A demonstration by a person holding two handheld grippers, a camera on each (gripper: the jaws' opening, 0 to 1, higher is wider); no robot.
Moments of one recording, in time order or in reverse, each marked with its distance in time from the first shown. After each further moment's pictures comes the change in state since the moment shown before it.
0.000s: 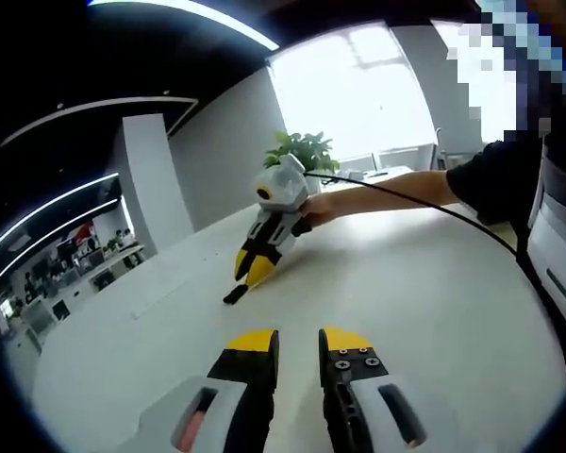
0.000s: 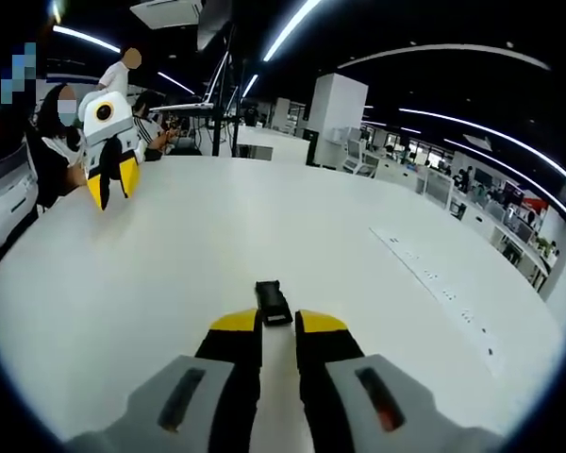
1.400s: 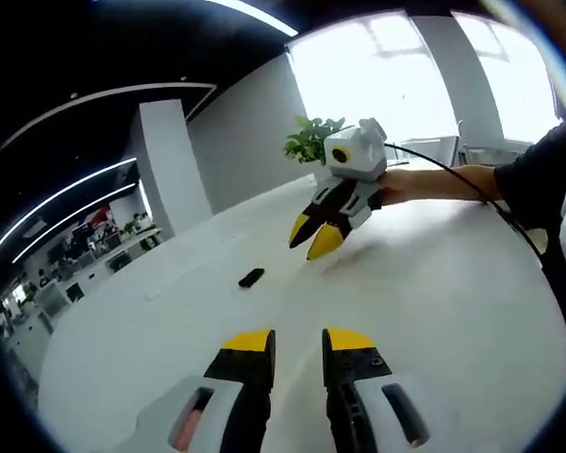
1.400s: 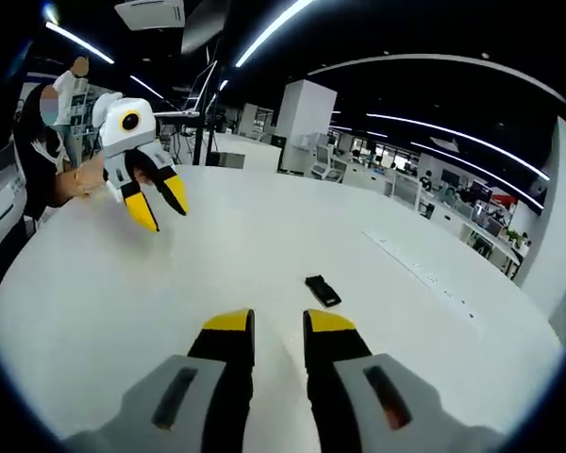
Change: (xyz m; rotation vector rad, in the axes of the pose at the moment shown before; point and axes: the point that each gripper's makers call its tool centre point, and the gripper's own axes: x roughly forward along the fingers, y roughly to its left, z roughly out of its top) left arm 0.003 0.014 -0.012 -0.038 0.066 0.097; right arm -0.040 0.059 0.014 0.032 -0.022 -0.176
